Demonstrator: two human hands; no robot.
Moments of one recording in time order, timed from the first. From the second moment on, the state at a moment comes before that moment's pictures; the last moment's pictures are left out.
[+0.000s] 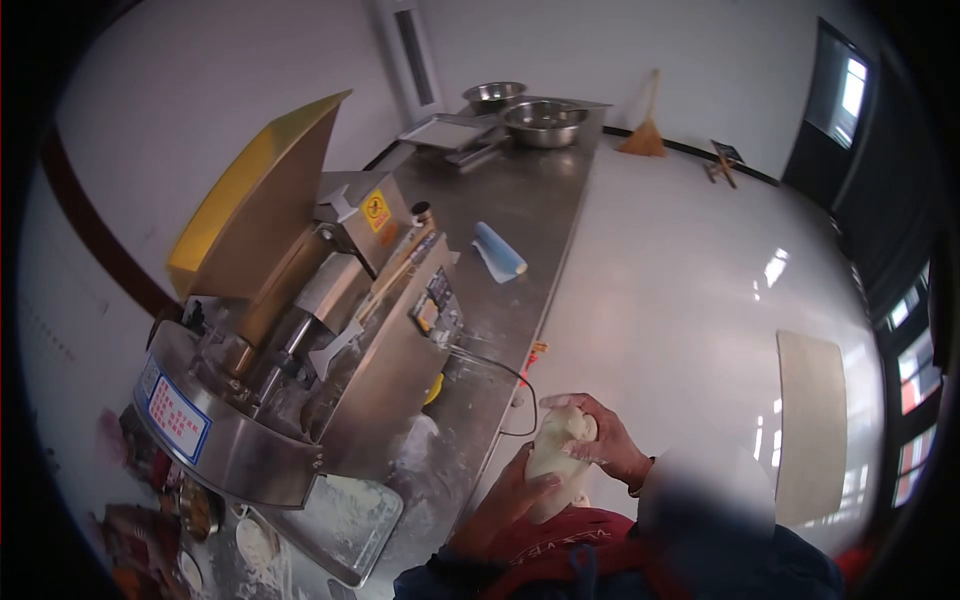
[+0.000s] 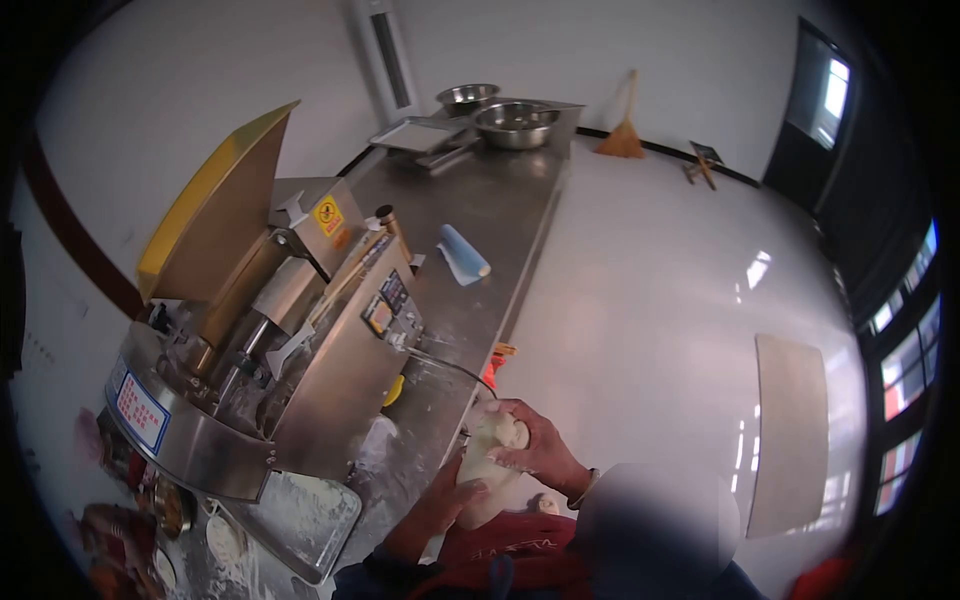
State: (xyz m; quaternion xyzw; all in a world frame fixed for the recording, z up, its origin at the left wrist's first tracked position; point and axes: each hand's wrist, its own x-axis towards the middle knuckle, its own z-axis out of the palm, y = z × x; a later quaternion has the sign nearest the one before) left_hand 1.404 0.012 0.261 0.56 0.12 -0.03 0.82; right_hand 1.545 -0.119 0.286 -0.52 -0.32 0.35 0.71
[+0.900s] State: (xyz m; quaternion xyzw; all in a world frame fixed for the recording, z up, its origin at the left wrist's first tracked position) left_hand 1.353 0.061 0.296 0.48 0.42 0.42 0.64; right_hand 1.674 0.179 0.148 -0.53 -0.21 0.53 0.63
